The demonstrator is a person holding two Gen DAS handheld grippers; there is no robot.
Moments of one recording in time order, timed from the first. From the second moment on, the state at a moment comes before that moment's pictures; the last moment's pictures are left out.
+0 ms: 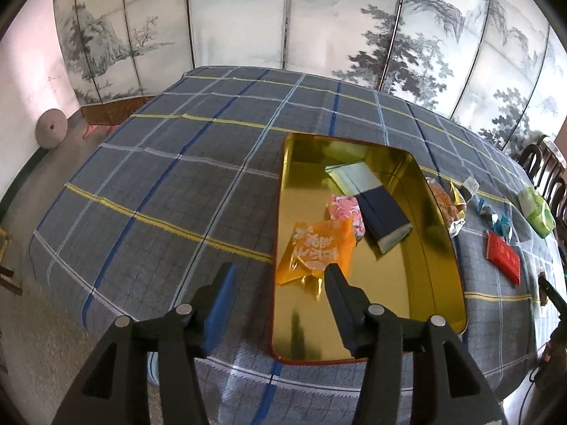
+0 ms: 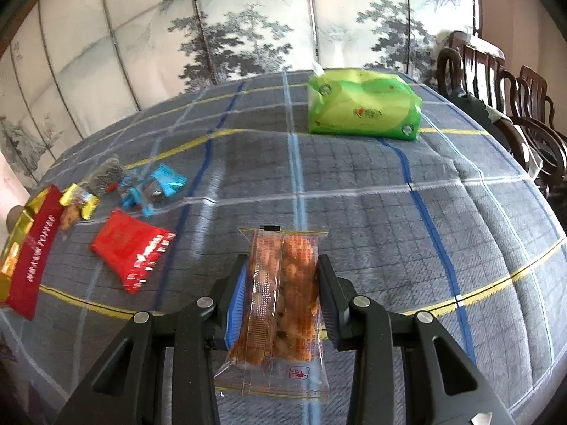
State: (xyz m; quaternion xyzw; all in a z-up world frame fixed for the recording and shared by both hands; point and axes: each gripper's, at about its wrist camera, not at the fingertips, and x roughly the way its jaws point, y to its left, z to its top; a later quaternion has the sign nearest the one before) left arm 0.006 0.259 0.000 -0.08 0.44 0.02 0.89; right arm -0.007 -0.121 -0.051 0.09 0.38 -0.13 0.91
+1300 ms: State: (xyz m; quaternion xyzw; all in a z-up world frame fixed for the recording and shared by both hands) left arm -0.037 0.264 0.010 -0.02 0.42 0.01 0.91; right arm 0.207 0.254 -0.029 0.15 0.50 0.21 0.83
